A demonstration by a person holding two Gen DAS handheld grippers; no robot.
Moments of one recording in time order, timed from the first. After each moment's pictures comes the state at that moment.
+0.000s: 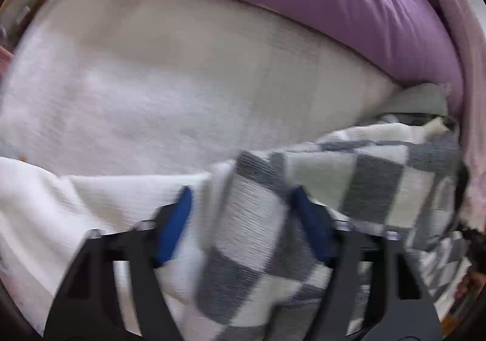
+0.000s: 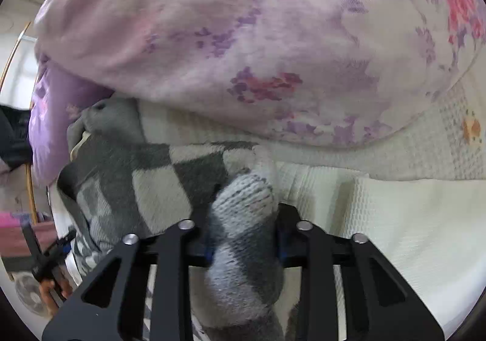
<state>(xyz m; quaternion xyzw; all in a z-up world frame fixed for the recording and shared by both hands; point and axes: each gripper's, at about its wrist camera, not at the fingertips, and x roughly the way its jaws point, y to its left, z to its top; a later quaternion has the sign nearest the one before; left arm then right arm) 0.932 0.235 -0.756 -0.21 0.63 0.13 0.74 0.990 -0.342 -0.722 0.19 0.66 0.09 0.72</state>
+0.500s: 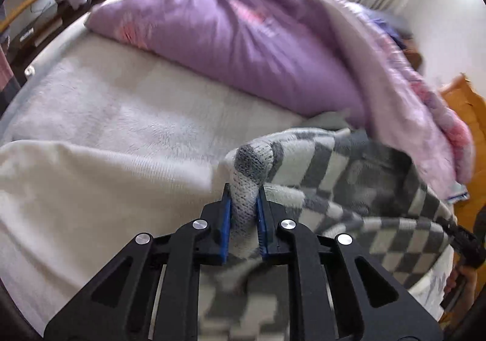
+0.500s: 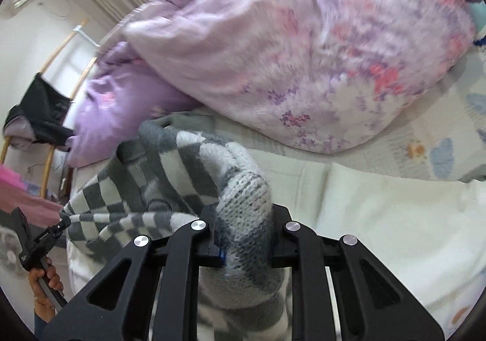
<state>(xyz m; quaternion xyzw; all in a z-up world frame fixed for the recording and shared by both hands) 0.797 0.198 -0.620 -0.21 0.46 0.08 0.86 0.886 -0.367 -0.586 0.16 0.52 0.16 0.82</state>
